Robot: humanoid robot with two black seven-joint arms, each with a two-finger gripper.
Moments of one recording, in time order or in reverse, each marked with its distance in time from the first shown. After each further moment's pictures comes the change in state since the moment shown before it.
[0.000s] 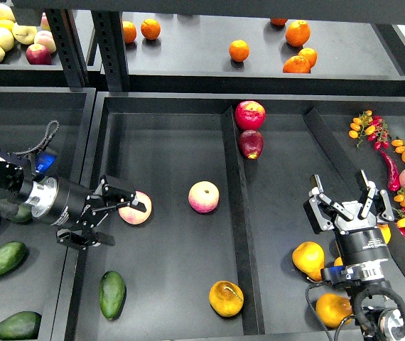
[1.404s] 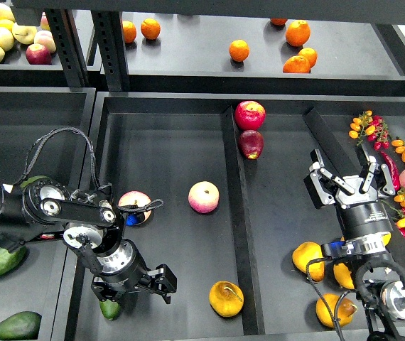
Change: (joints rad) left arm -0.155 -0.539 0.529 0.226 -0.103 0.081 0.000; right arm 0.103 0.000 0.024 0.009 0.005 -0.094 -0.002
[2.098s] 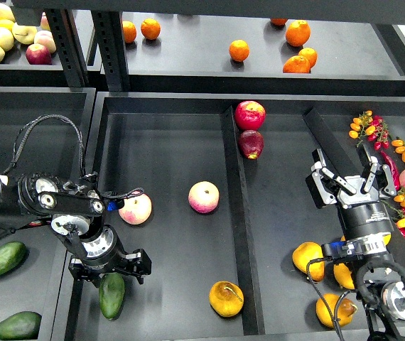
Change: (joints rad) left arm 0.024 0.000 0.103 0.130 -0.009 -0.008 0.000; right arm -0.001 0.000 0.001 0.000 0.015 0.002 0.001
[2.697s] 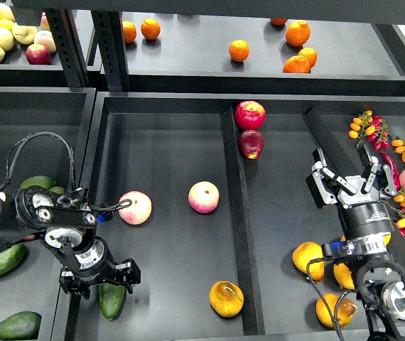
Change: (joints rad) left arm 0.081 -0.029 -0.003 0.111 0.003 -0.005 0.000; right arm 0.000 0.000 0.003 0.000 0.001 0.001 0.001
